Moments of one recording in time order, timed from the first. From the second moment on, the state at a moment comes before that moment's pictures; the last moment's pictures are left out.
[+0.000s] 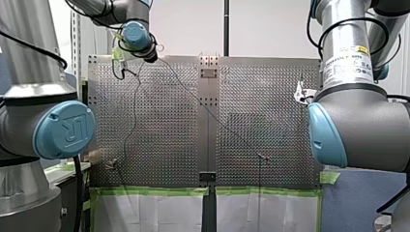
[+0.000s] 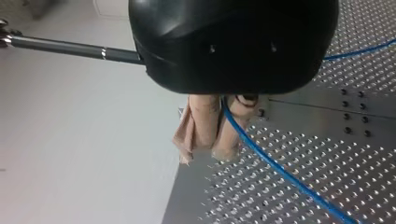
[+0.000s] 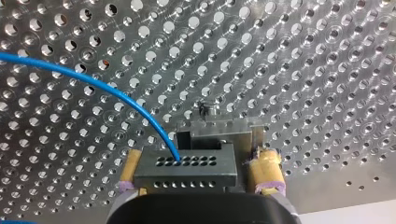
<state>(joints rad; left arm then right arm) -0.32 -1.33 -1.86 -3.05 -1.93 -1.78 1.52 -1.05 1.48 -0.46 1.20 1.77</state>
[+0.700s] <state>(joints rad) -0.32 -1.33 -1.95 -2.91 -1.91 -1.77 1.52 -1.05 1.48 -0.46 1.20 1.77</state>
